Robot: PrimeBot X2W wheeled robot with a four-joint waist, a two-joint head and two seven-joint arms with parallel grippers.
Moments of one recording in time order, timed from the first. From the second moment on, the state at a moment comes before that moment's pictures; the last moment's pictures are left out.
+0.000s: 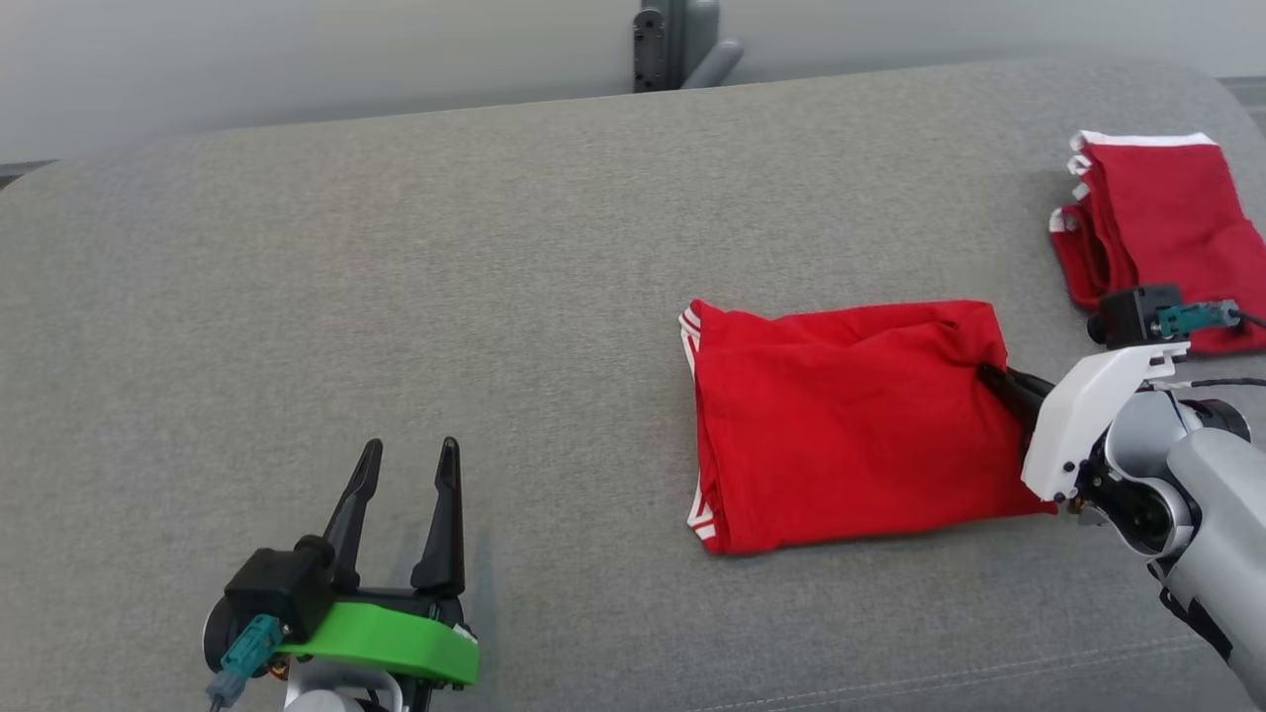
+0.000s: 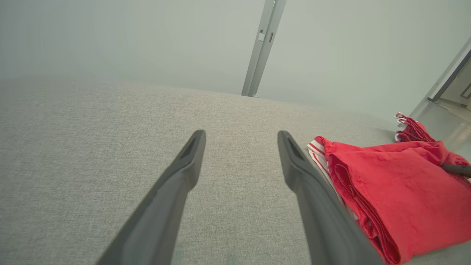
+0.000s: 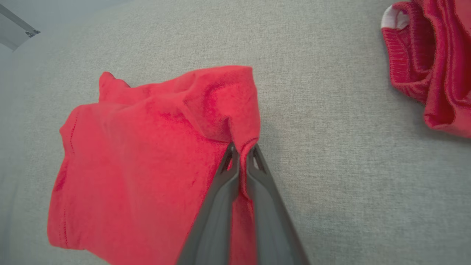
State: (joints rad) left arm -0.06 0.09 -0.23 0.16 -0.38 -0.06 -0.26; right arm -0.57 -0.53 0.62 0.57 0.97 0.13 0.20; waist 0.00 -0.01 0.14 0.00
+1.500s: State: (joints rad) left arm -0.08 0.07 -0.20 0.18 -0.37 -0.07 -0.26; right arm -0.94 -0.51 0.42 0.71 0.77 0.13 0.31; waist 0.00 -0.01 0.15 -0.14
